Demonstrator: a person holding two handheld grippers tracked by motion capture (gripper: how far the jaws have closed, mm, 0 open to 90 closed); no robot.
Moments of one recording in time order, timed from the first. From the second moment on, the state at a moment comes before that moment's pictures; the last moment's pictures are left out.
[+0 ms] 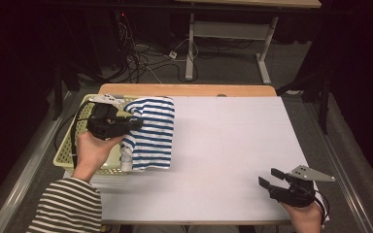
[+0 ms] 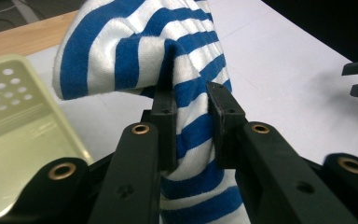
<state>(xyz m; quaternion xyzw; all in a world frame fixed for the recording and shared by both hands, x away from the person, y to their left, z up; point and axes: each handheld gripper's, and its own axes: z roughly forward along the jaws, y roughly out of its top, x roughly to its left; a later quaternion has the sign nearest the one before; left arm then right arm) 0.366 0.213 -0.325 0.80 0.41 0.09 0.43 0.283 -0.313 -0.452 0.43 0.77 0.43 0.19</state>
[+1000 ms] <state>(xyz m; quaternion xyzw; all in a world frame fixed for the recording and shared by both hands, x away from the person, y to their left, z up) 0.370 0.272 -0.326 0.76 0.47 0.10 0.43 0.284 -0.311 -0.454 0.43 0.78 0.42 0.19</state>
